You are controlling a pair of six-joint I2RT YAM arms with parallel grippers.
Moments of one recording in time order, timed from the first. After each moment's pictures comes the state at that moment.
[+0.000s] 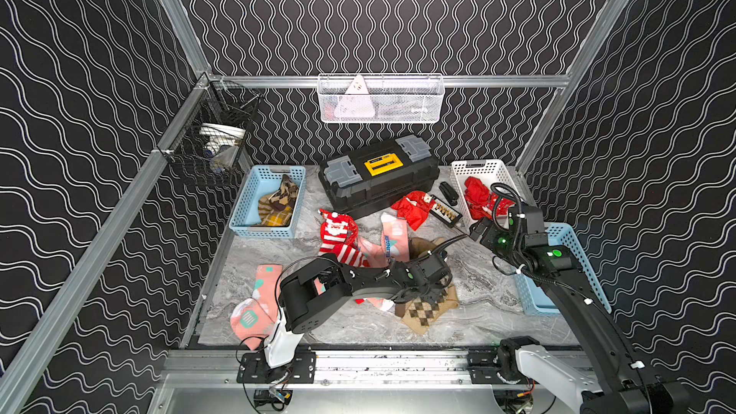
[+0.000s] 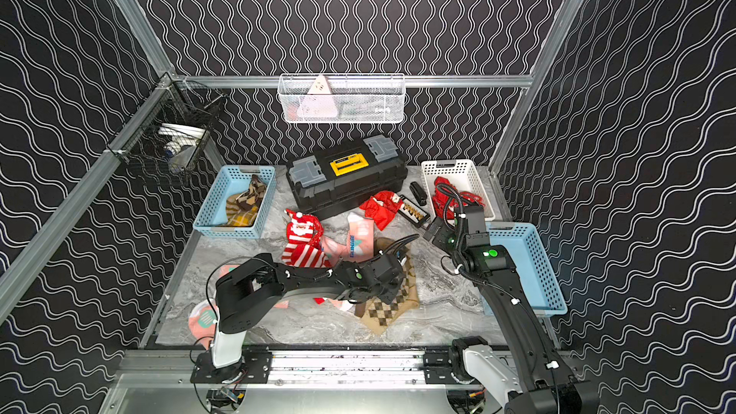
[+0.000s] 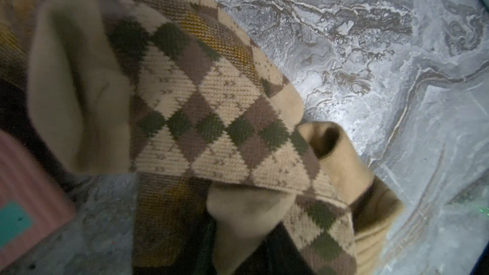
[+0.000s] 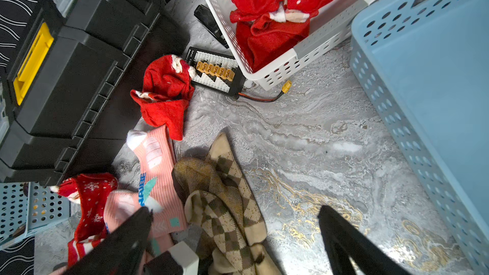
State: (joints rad) left arm -1.07 2.00 1.27 -0.23 -0.12 -0.44; right arm 0.16 1.01 0.92 -0.71 0.03 0.66
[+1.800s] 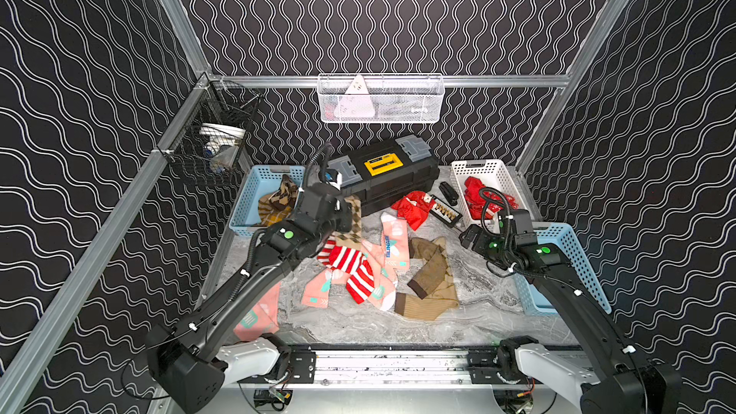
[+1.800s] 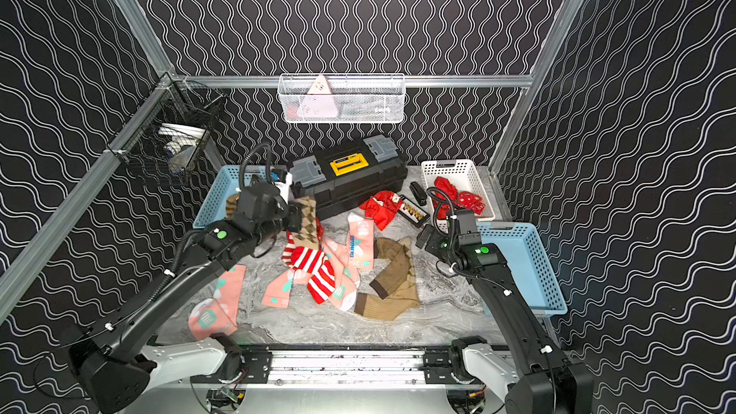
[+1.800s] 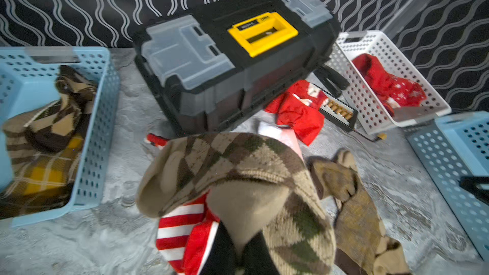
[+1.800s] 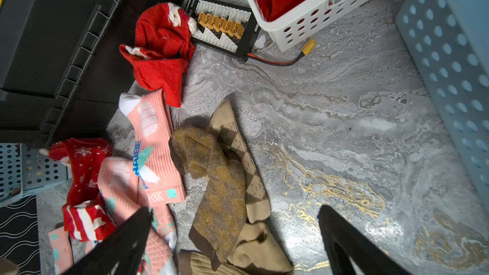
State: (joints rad) left arm -0.44 1.21 1.21 -0.58 -0.19 -0.33; right arm 0.19 1.06 0.87 -0.71 -0.06 0.63
